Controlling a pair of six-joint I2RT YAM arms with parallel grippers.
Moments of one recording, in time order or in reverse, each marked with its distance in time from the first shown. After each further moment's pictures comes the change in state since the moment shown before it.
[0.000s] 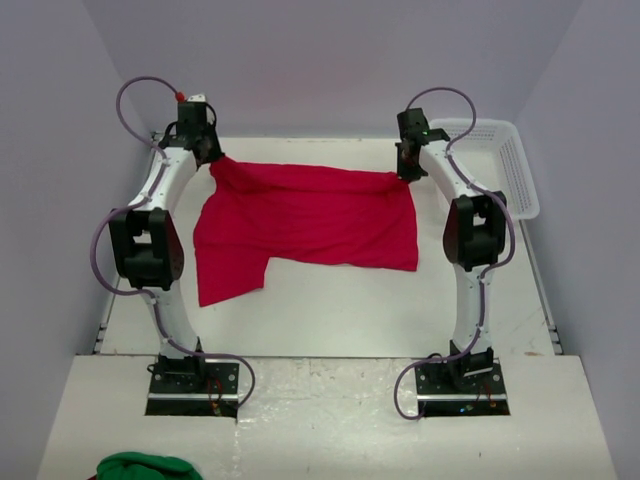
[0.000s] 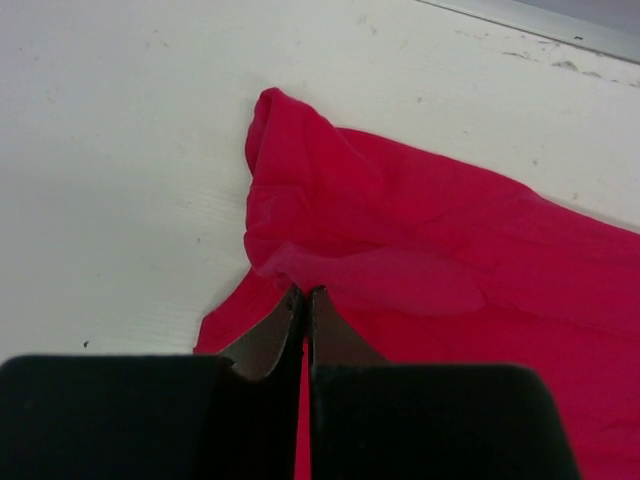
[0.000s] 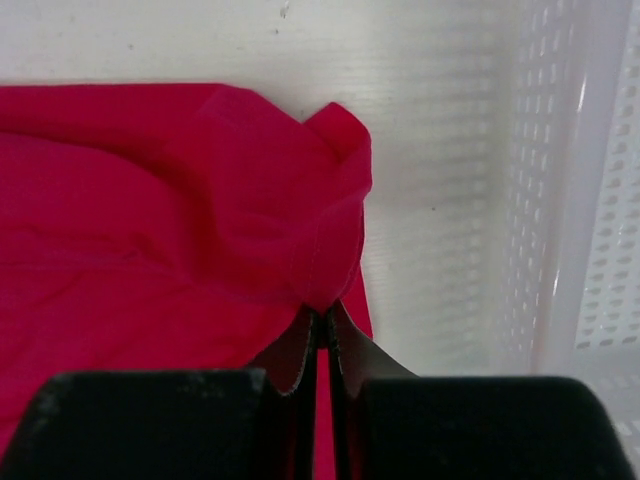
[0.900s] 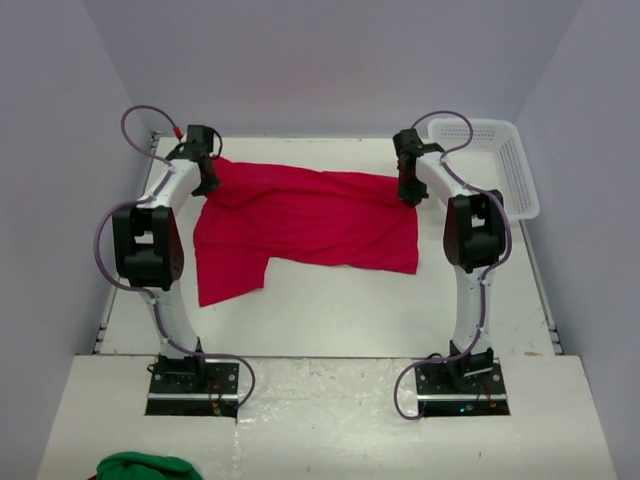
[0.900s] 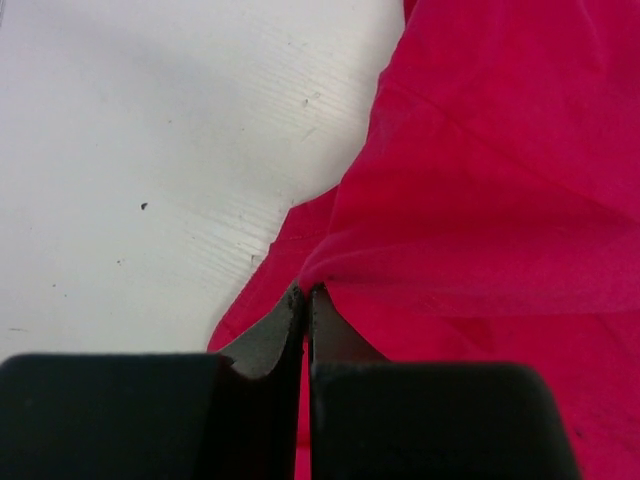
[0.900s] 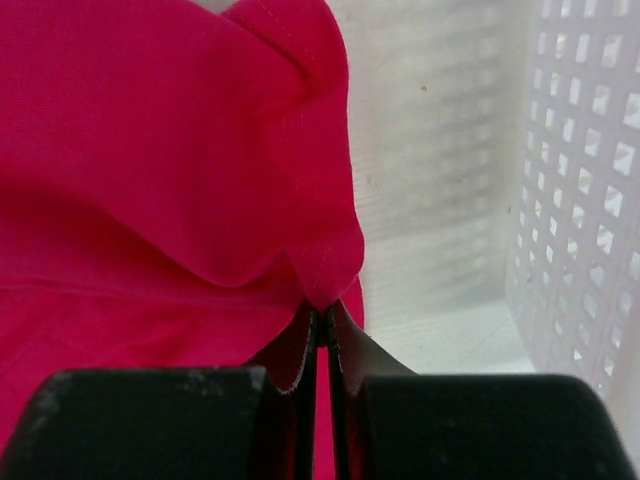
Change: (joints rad) left arm -0.001 -0.002 -0.164 -0.127 -0.215 -0.099; right arm 0.010 -0.026 -0.182 -0.040 0.067 0.101
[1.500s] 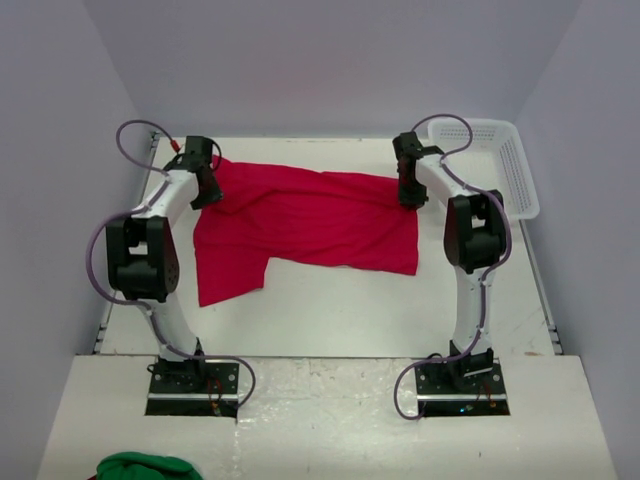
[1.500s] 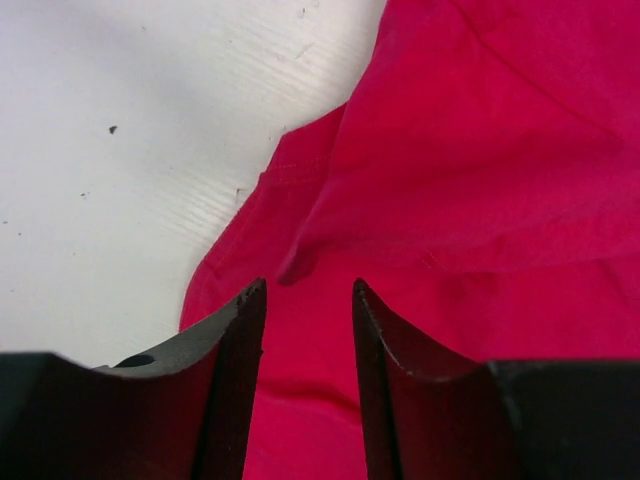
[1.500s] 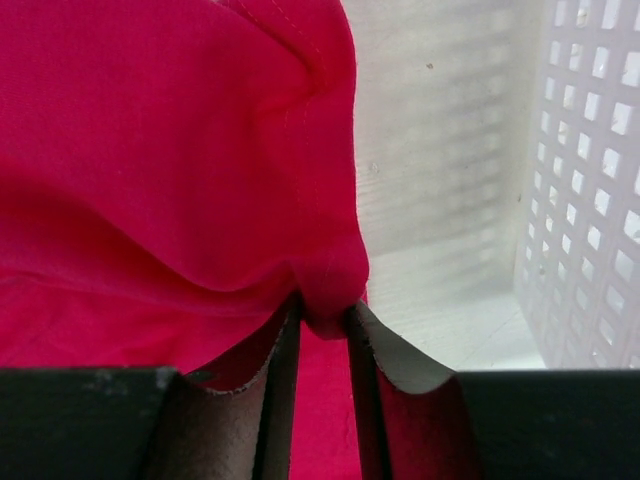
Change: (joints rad) left arm -0.004 -0.077 -0.140 0.010 0.048 -0.090; right arm 0.001 -0.006 -0.043 0.013 -0.006 0.008
